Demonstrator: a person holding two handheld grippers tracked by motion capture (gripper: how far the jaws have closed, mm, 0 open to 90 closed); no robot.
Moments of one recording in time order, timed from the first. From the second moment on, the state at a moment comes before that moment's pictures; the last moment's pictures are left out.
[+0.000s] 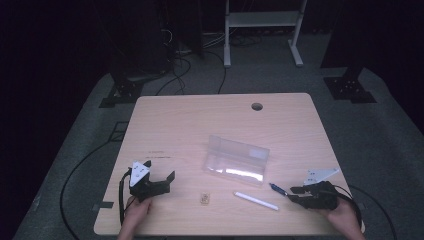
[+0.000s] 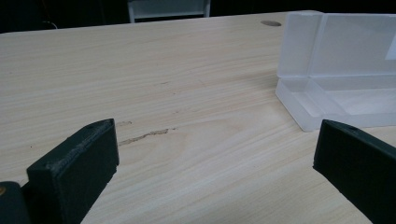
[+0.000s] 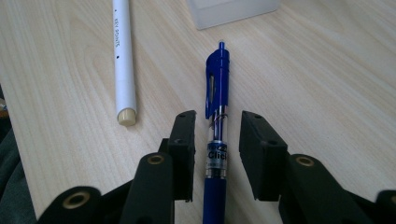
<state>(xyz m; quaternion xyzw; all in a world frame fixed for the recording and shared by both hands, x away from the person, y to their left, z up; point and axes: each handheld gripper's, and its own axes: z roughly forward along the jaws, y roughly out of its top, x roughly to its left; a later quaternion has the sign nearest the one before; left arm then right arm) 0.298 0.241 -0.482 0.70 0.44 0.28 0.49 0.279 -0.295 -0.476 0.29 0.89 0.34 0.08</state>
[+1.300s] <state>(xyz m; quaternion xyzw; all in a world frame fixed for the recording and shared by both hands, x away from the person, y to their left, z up) 0.298 0.241 -0.482 0.70 0.44 0.28 0.49 0.274 -0.293 -0.471 0.29 0.89 0.35 0.08</state>
